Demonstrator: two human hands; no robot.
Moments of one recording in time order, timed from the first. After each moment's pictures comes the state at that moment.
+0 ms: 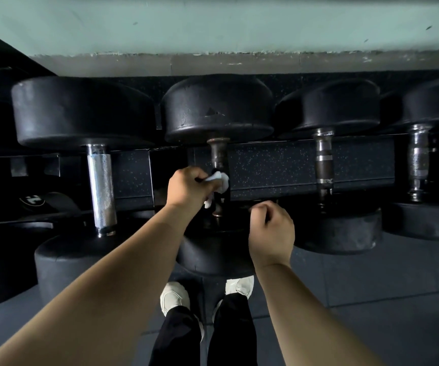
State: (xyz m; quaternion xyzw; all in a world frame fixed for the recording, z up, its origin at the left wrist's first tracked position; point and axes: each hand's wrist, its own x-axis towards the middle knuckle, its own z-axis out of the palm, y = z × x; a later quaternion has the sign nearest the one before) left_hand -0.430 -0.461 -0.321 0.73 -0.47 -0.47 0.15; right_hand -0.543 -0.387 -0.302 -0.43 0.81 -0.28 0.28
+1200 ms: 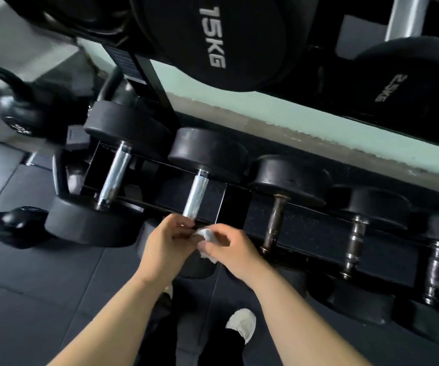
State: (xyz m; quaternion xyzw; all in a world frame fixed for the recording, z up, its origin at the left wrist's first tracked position) left_hand -0.308 -0.350 -0.189 0.76 -0.32 -0.43 0.37; right_hand -0.429 -0.399 -0.196 -0.54 0.50 -0.06 0.68
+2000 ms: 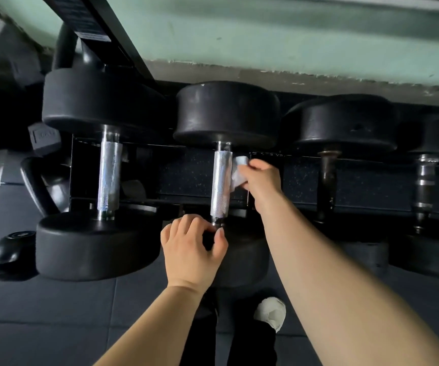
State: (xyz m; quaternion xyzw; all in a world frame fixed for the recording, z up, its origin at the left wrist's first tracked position) left_hand -0.257 -0.338 -0.306 0.76 -0.57 -0.18 0.25; right_hand -0.355 -0.467 -0.308 -0.28 0.75 -0.24 0.55
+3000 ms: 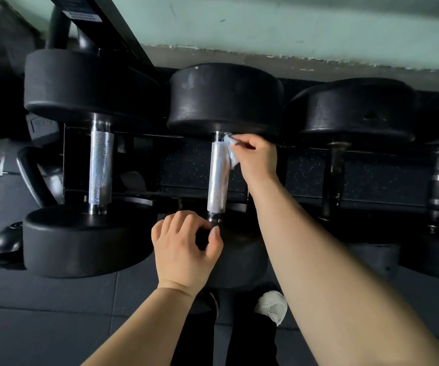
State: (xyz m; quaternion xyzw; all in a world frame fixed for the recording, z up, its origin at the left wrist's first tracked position) left_hand -0.258 -0.336 -0.310 0.75 -0.60 -0.14 0.24; right_hand -0.348 -0.481 -0.313 -0.37 0.69 -0.32 0.53
